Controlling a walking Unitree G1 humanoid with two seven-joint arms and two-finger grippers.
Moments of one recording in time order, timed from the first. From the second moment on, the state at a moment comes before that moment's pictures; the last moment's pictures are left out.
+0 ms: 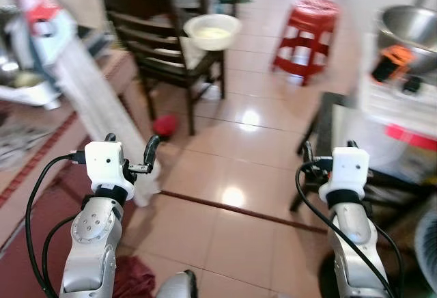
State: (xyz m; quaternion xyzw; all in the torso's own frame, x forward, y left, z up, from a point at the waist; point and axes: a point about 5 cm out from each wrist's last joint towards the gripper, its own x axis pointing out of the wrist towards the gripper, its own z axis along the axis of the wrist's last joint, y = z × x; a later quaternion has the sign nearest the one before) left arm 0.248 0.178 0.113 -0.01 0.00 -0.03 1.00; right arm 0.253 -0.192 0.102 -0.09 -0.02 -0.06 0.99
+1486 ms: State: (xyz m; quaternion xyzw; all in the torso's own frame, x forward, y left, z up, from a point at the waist) left arm 0.236 0.208 0.096 0.10 0.03 -0.05 0.99; right arm 0.248 -0.195 0.088 -0.09 0.01 -0.01 1.00
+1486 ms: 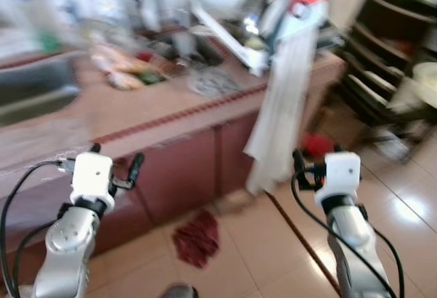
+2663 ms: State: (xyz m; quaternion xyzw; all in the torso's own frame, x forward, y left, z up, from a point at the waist) left arm 0.241 0.178 0.095 0.04 0.01 -0.02 1.00; right arm 0.267 -0.152 0.097 -0.04 0.00 0.08 1.00
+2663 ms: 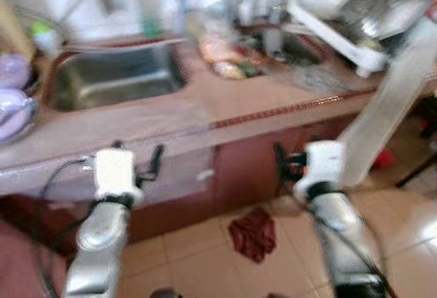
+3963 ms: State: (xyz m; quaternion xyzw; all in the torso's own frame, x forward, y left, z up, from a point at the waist) left arm 0.243 0.172 0.105 0.04 -0.01 -0.03 1.00; right arm 0.272 -0.161 0.102 -0.05 -0.03 0.06 1.00
